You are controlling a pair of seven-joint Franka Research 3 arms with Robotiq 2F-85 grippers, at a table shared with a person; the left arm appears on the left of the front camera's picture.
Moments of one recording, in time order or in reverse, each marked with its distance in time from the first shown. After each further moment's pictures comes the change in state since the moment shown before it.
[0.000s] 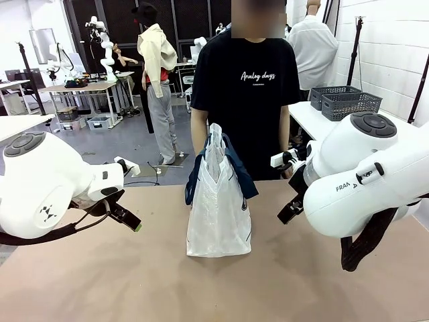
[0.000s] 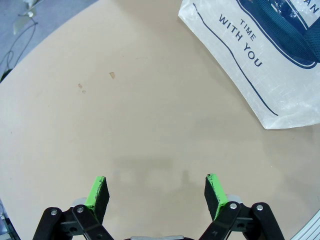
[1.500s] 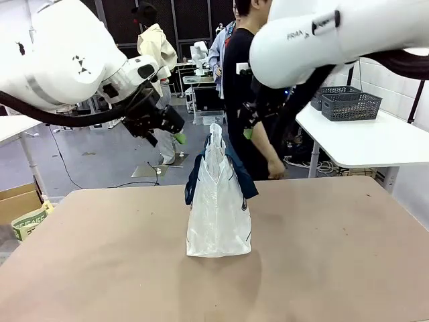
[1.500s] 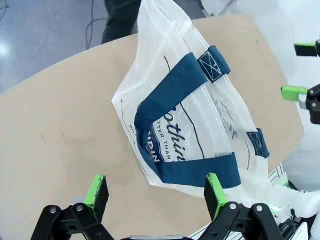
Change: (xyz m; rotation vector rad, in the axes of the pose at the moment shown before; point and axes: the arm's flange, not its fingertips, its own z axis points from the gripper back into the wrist) left arm 0.201 -0.026 0.126 -0.241 0.018 0.252; right arm 0.221 -0.018 0.117 0.005 0.096 -0.167
